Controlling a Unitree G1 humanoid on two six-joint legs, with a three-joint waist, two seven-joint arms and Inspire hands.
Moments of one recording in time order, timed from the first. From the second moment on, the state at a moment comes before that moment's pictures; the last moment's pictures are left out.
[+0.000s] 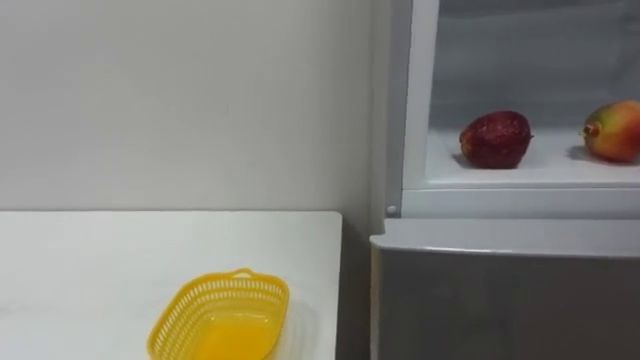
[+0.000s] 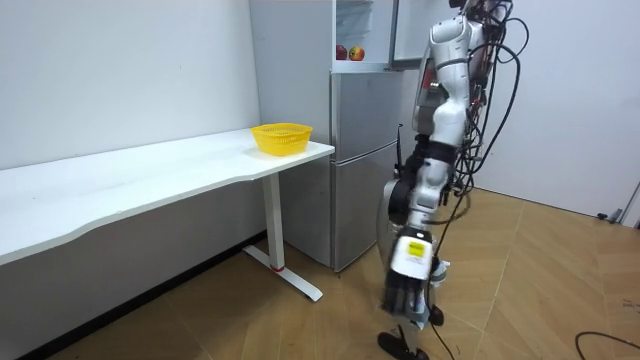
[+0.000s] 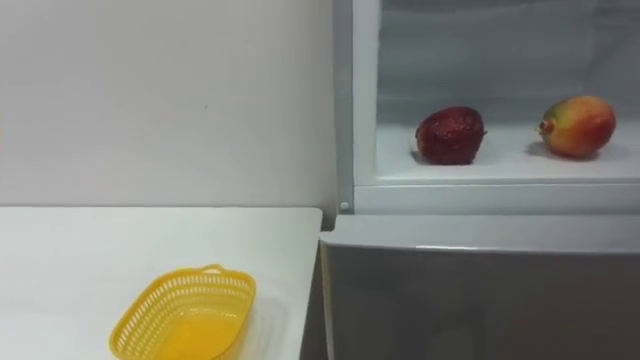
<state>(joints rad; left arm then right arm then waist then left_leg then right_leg) 0.36 0.21 0.21 1.16 -0.20 0.03 0.23 0.22 -0.24 -0.19 1.16 -0.27 0.09 -0.05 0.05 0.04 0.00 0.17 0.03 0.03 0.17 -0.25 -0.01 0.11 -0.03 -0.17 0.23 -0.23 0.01</state>
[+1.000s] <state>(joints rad) 0.30 0.22 0.01 1.11 0.11 -0.11 0.02 0.42 -0.16 -0.06 -0.25 -0.36 -0.22 -0.35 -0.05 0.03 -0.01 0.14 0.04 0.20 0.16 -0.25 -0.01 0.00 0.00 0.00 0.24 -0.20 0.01</state>
